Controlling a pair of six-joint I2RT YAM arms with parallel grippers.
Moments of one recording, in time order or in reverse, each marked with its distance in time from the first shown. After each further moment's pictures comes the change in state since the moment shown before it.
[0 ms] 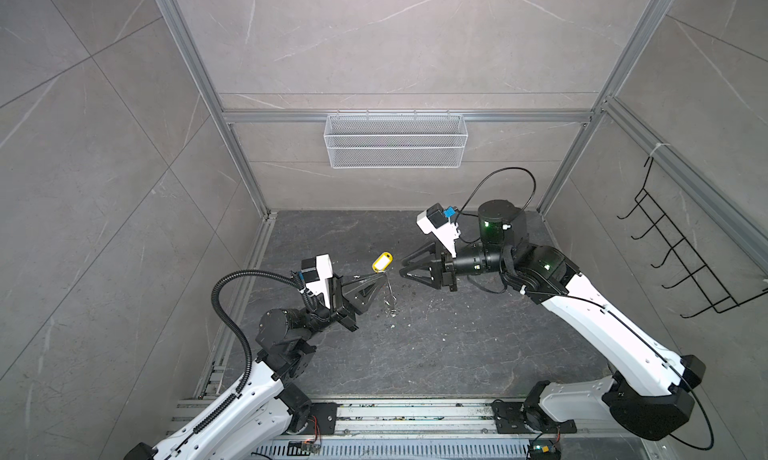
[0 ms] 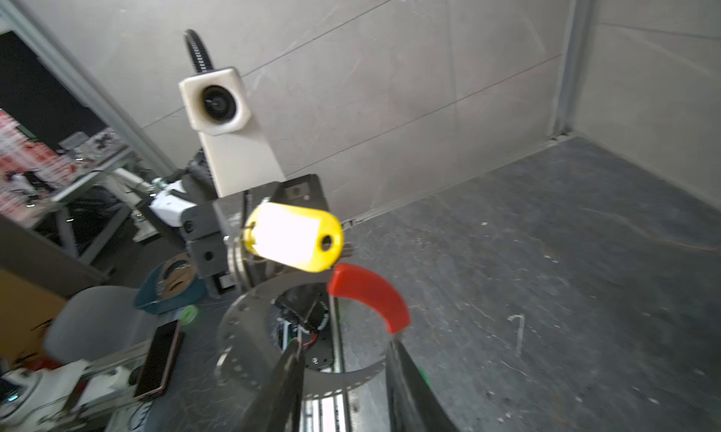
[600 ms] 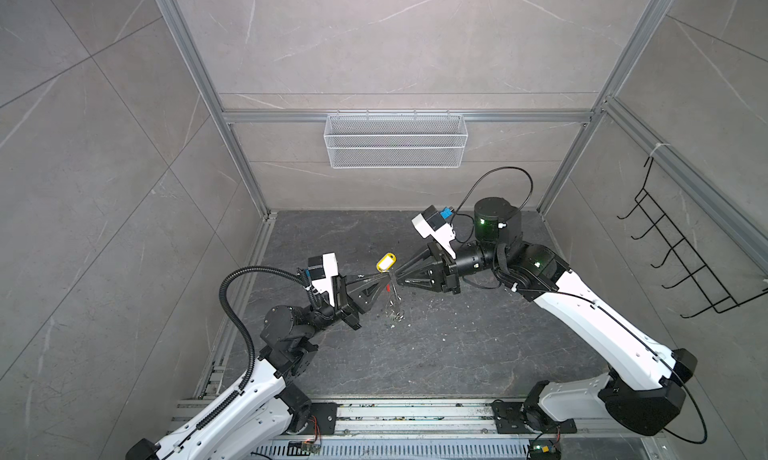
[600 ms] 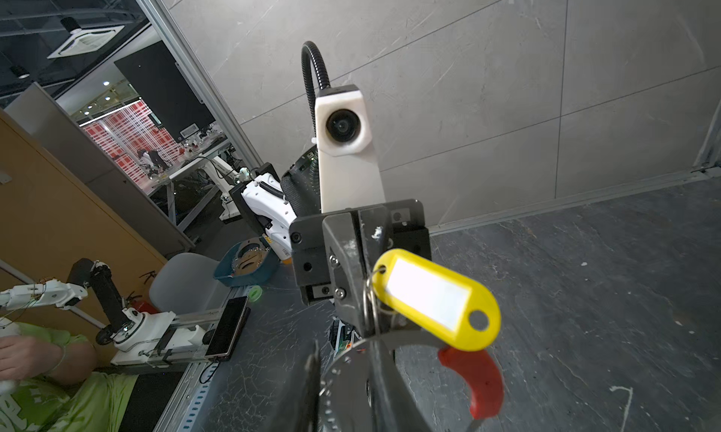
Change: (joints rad) left arm 0.000 0.023 0.000 -0.018 0.008 0.002; right arm 0.000 0.042 0.012 0.073 -0.192 0.028
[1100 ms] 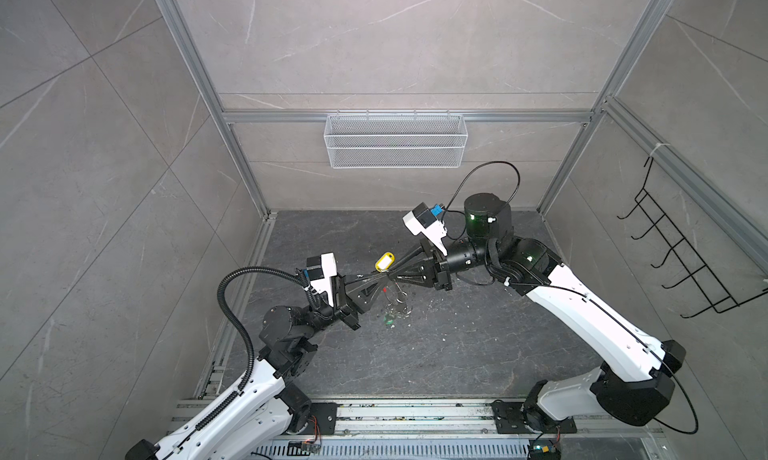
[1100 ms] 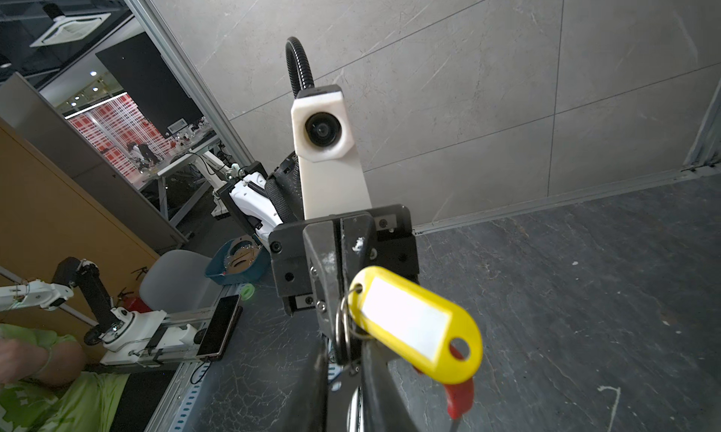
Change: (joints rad) left arm 0.001 -0.003 0.004 0.005 0.000 0.000; right arm 0.027 0.051 0.080 -0.056 0.037 -0.043
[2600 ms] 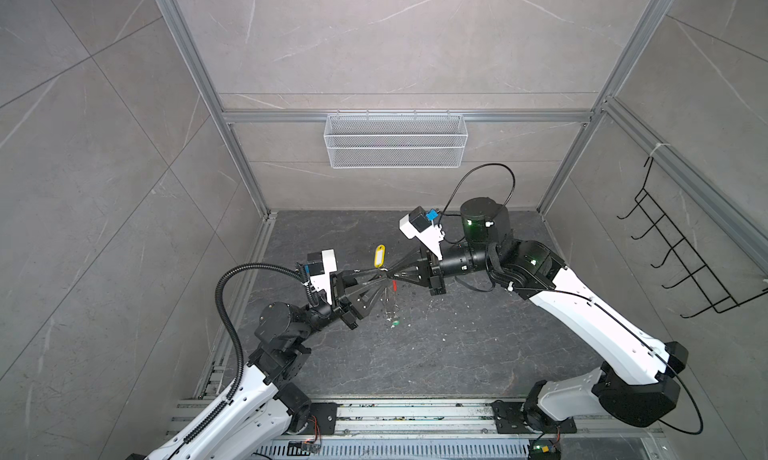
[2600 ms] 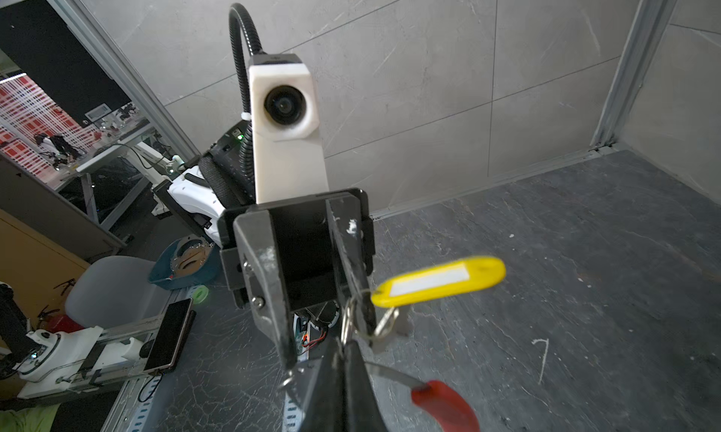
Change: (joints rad) left arm 0.005 -0.081 0.050 -0.261 -0.046 -0.003; right arm 0.038 -0.012 0.022 -0.109 0.219 -0.058
